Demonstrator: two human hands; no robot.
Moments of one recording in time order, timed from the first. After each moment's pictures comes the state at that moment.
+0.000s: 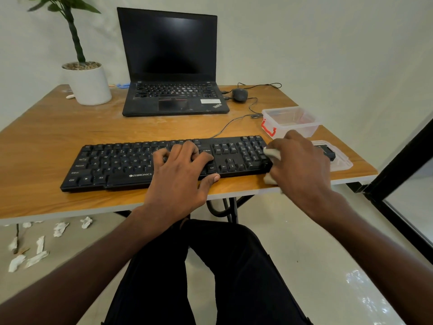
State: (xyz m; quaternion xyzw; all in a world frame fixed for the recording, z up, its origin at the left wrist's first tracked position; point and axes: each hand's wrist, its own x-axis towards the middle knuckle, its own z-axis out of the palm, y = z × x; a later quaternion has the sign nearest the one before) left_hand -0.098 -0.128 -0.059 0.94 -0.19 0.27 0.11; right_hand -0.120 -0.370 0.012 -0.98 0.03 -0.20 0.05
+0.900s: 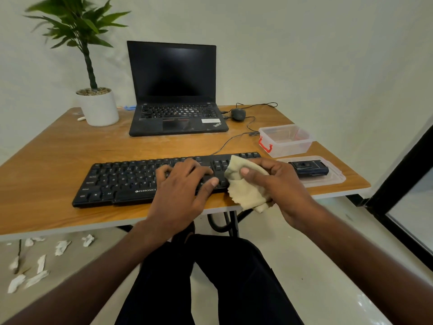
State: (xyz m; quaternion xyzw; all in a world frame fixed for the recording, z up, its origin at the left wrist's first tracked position) left_hand -0.104 -0.127 -0.048 0.92 -0.20 0.25 0.20; right_hand -0.131 -0.356 0.005 -0.75 0.00 -0.03 0.66
